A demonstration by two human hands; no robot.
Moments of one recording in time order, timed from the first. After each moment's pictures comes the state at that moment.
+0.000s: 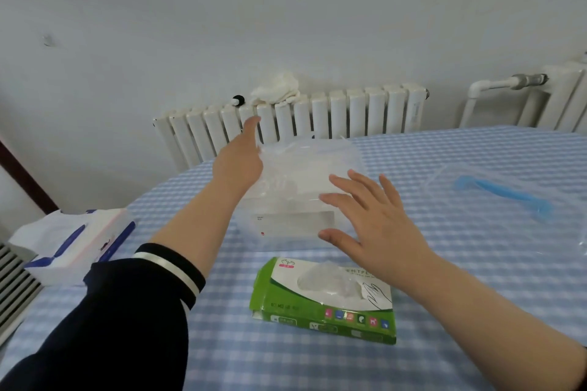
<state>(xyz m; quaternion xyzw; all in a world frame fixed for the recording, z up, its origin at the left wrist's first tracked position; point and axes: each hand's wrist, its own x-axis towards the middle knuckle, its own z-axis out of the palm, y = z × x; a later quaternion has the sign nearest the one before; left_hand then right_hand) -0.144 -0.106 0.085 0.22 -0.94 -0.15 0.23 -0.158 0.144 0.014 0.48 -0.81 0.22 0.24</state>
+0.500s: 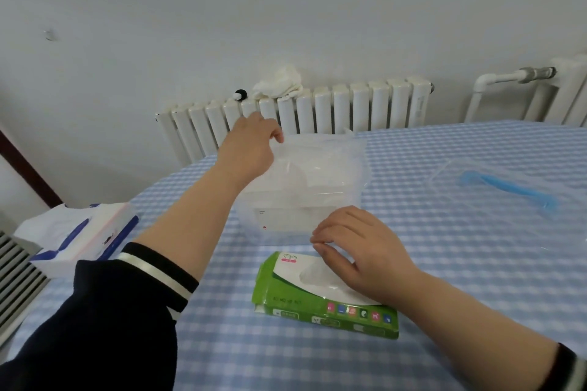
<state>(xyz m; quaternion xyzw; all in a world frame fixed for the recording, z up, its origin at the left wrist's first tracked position) -0.134 -0.087 0.108 0.14 -0.96 -0.06 0.22 -0.144 0.132 -0.010 0.58 -0.68 0.35 0.27</state>
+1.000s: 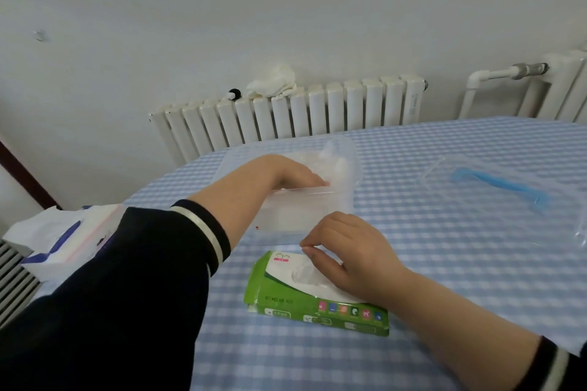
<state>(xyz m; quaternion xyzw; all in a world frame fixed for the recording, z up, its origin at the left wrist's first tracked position) -0.173 -0.035 0.093 0.15 -0.93 -0.17 -0.29 -0.142 0.131 -0.015 0.58 -0.68 0.36 0.25</state>
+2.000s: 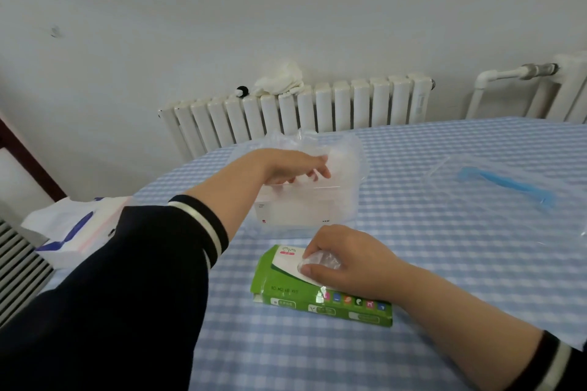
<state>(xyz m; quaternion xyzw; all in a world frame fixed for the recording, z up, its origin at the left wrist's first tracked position) -0.162 -0.054 0.093 0.16 -0.90 -0.34 -0.23 -0.134 0.134 -0.007 0.52 -0.81 0.26 -0.08</state>
